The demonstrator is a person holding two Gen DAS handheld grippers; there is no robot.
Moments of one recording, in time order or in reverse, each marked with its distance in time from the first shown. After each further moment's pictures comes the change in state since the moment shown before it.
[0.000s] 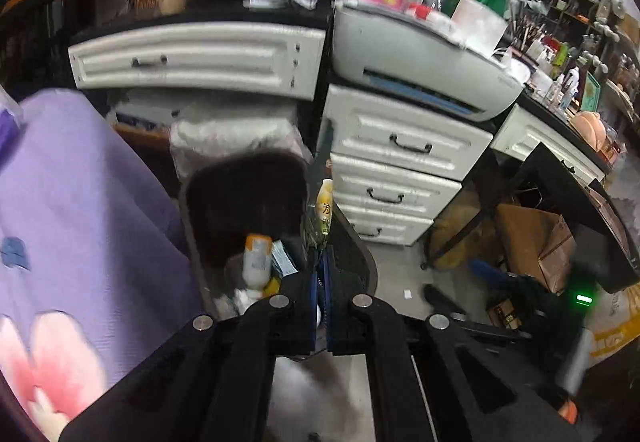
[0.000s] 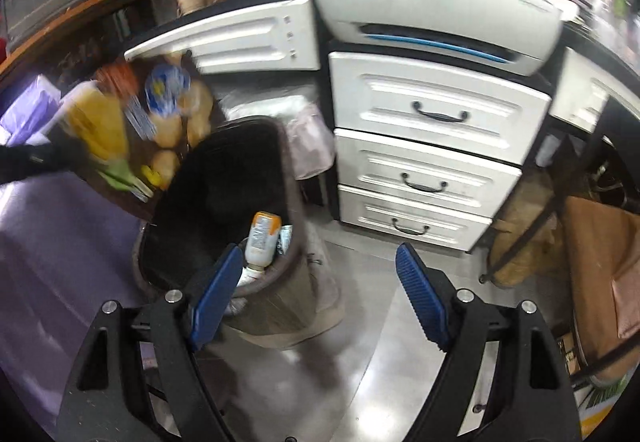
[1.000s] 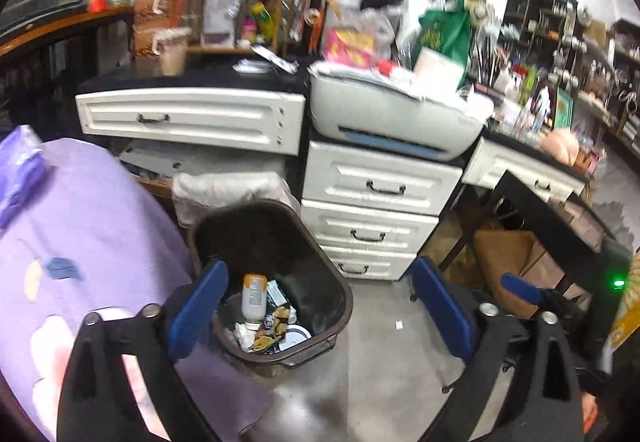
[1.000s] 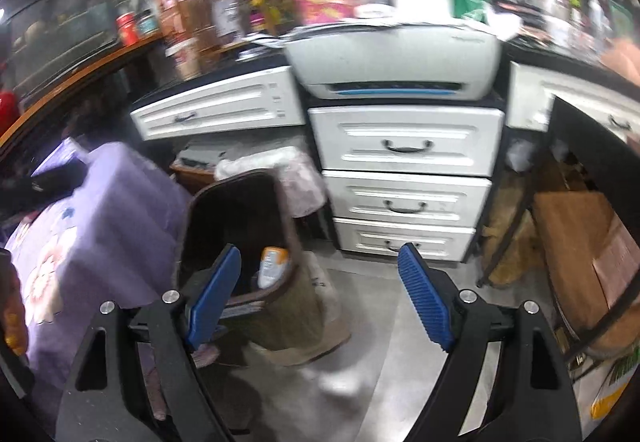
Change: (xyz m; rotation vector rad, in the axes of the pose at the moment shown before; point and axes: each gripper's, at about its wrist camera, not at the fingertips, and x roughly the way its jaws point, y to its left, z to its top) left arm -0.090 -0.016 -0.008 0.051 -0.212 -0.021; right arm -0.094 -0.013 0.000 0.073 -0.140 0.050
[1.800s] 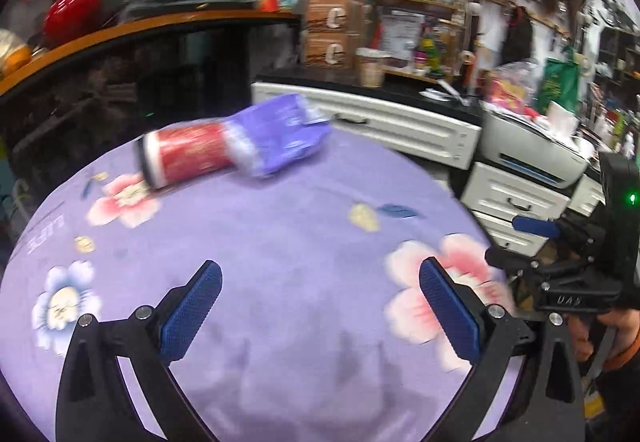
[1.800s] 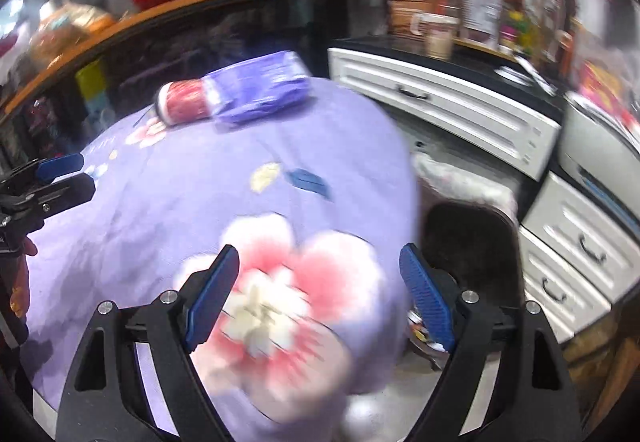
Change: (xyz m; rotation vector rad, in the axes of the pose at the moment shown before) left arm -0.179 0.216 -0.062 -0.157 -0.043 0.390; right arm 0.013 0.307 0.011 -0.487 0.131 0.402
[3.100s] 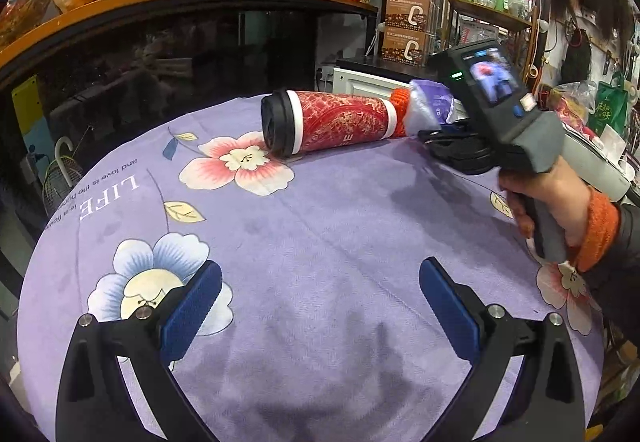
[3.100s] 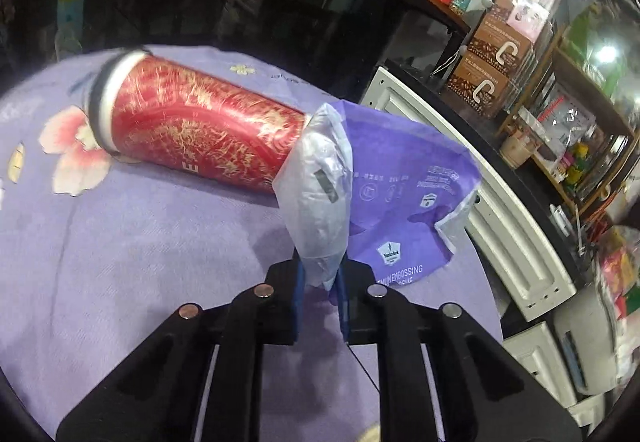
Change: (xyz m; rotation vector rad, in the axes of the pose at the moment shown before) left arm -0.002 0.132 -0.025 -0.082 0.014 0.110; right arm 0.198 0.137 0.151 -0.310 0.057 -0.241
